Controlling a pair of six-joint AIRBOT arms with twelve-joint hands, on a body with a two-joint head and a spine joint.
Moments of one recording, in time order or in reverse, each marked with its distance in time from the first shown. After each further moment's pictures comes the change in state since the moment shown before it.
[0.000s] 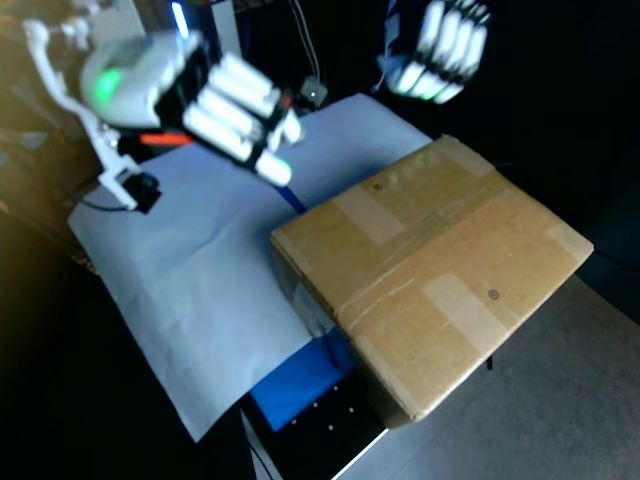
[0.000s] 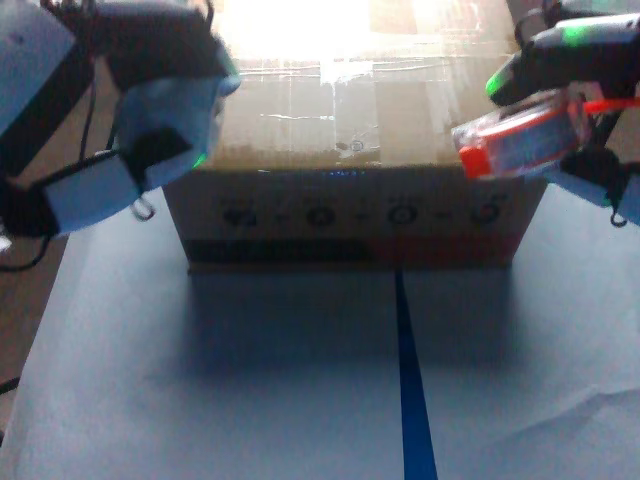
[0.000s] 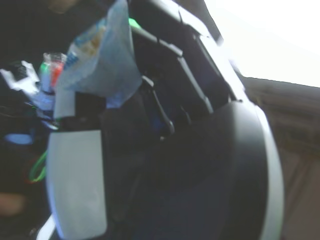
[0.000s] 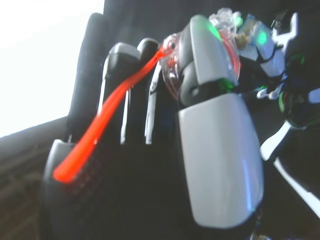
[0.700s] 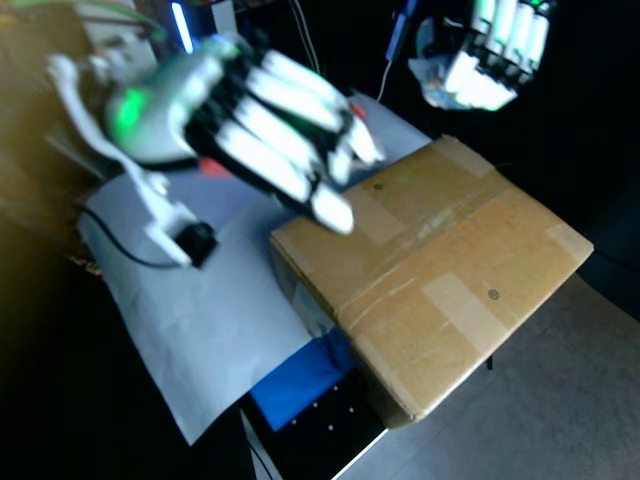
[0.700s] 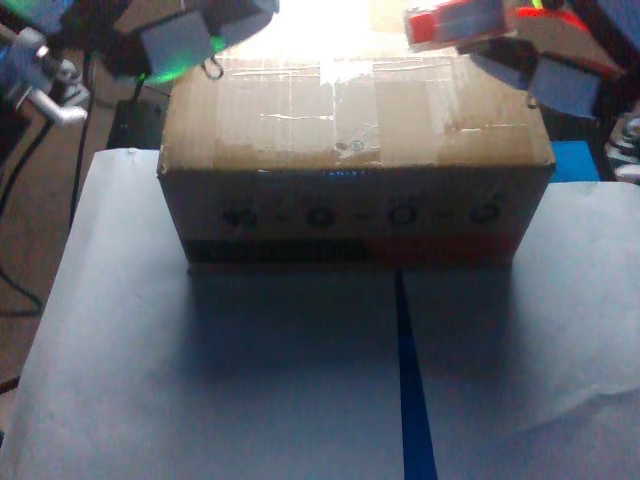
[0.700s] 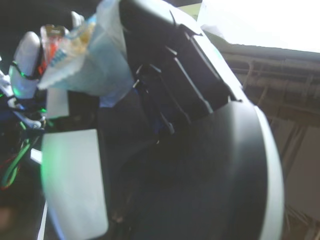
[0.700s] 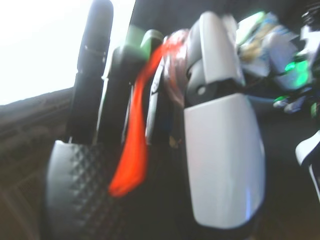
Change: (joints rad) left arm -0.298 -0.249 0.322 0.005 -0.216 0.011; right arm 0.189 -0.309 0.394 -0.001 0.063 -0.006
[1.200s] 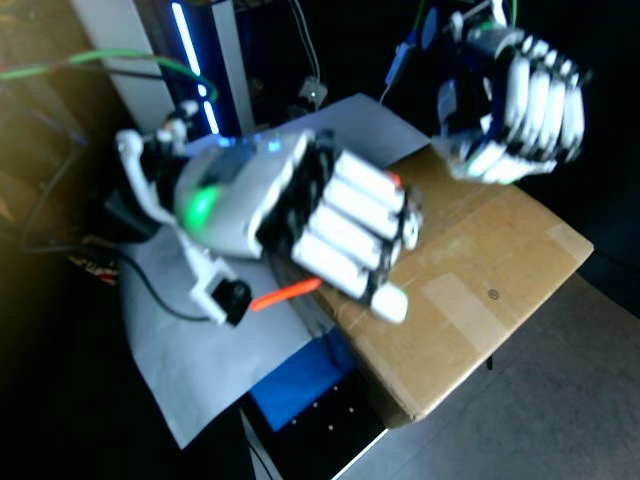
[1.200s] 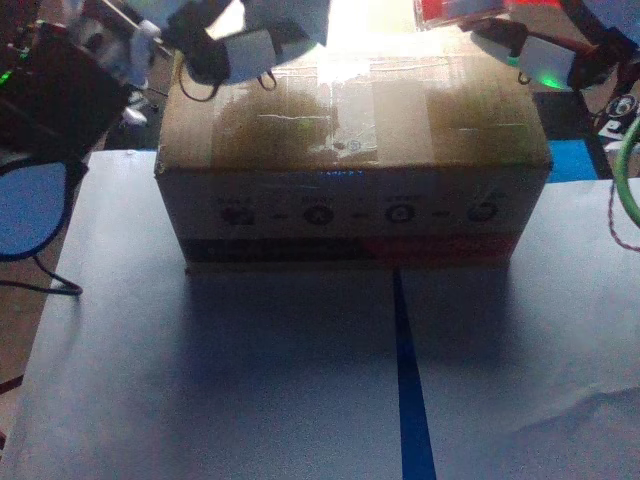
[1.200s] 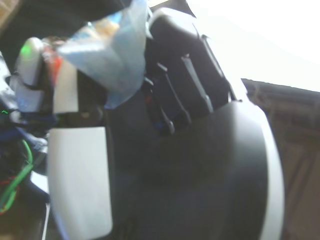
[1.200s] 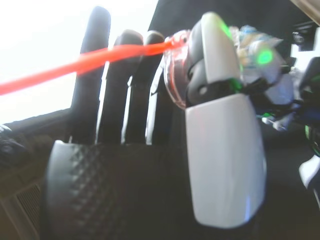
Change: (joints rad) left arm -0.043 -0.196 0.214 0.005 -0.220 -0.003; right arm 0.021 -0.116 0.191 0.060 0.068 -0.001
